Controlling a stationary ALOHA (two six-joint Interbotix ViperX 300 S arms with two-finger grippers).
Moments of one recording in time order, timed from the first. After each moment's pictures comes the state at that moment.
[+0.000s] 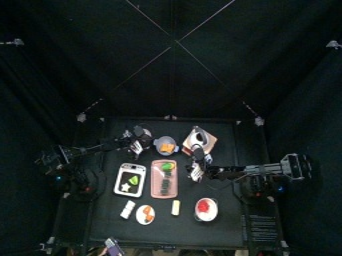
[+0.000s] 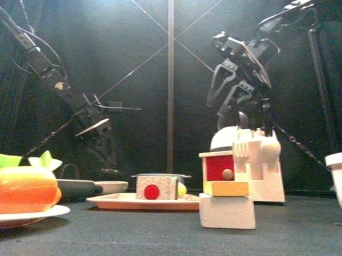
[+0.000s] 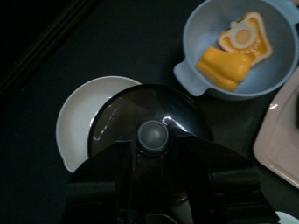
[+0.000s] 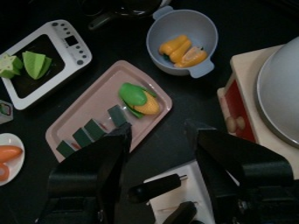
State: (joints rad) left arm 0.65 -0.13 0.83 0.42 0.10 -0.39; right arm -0.01 -0.33 0.70 -0.90 0.55 1.44
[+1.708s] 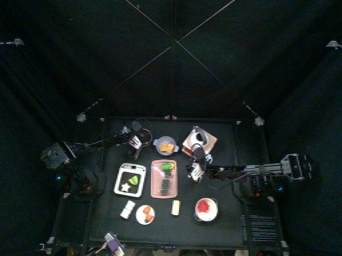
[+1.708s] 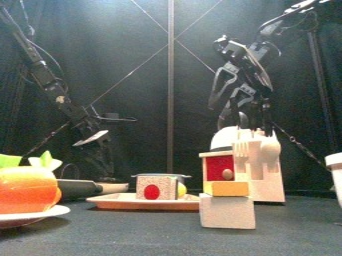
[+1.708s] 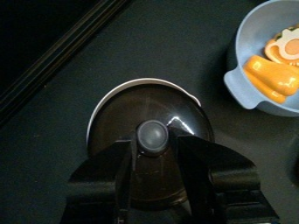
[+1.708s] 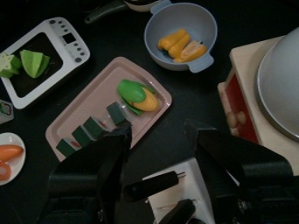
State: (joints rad) left arm 0.75 -0.04 0.82 0.44 -0.01 -0.39; right arm -0.03 -0.33 0.72 -0.87 0.52 1.44
